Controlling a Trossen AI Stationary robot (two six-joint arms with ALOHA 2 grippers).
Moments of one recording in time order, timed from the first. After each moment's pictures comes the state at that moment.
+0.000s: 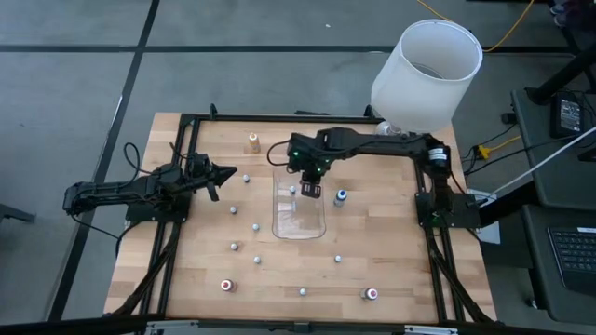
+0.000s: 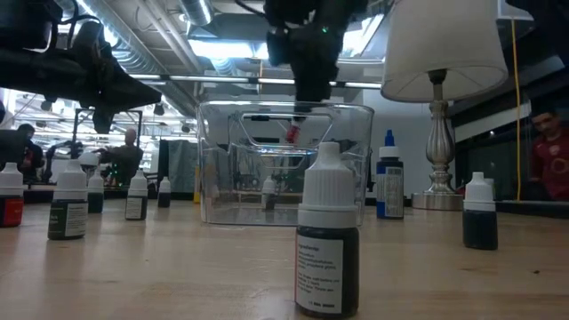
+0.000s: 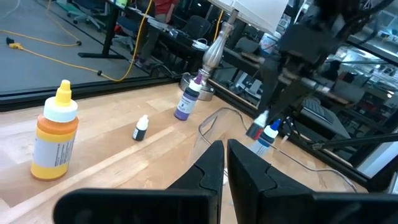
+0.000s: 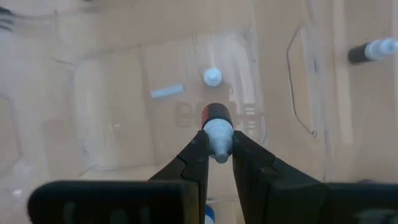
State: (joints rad) left arm 0.15 0.10 0.01 0.05 -0.26 -0.49; right arm -0.16 2.01 1.84 -1.07 -0.08 -0.01
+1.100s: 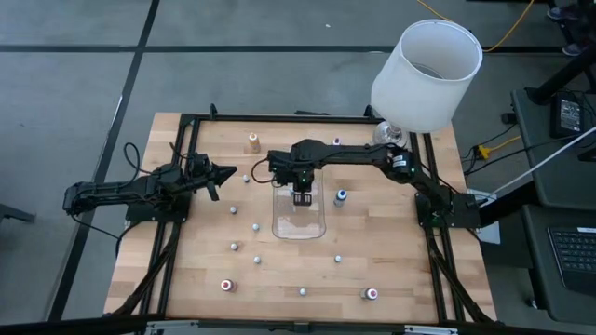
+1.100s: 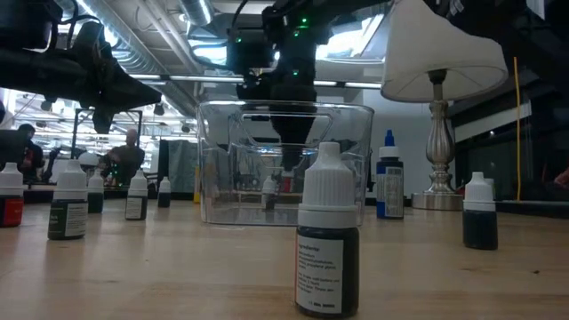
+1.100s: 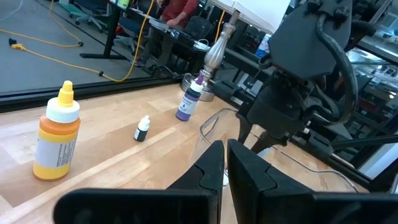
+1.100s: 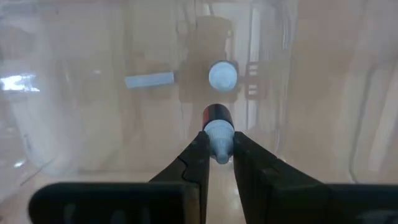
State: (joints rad) left arm 0.15 0.10 0.01 0.05 -0.26 -0.49; right arm -0.12 2.33 2.10 -1.24 -0.02 -0.11
